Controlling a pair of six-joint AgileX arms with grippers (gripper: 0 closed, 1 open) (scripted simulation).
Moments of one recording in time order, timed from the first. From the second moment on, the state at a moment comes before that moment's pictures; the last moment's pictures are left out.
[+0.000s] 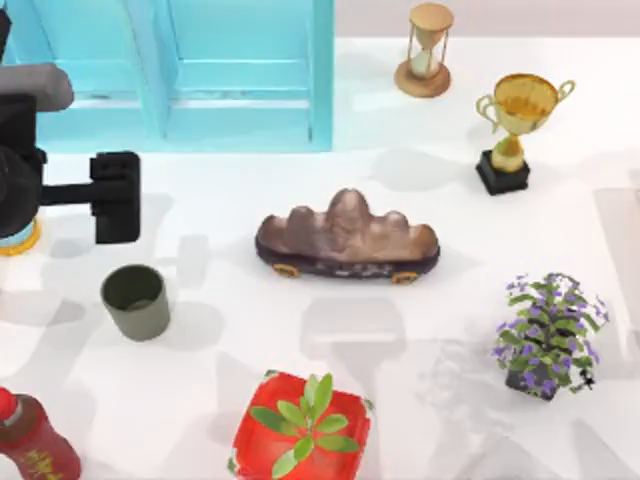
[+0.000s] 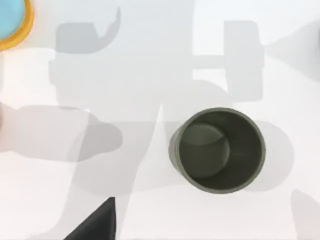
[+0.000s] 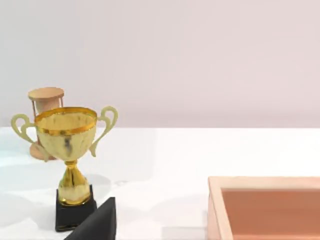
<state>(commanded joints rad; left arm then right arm) -0.26 1.26 1.05 -0.87 0.00 -0.25 0.00 0.00 0.00 0.00 0.00 0.00</state>
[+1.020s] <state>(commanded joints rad) -0.38 1.85 1.54 -1.26 0.00 -0.36 0.00 0.00 0.00 0.00 0.00 0.00</state>
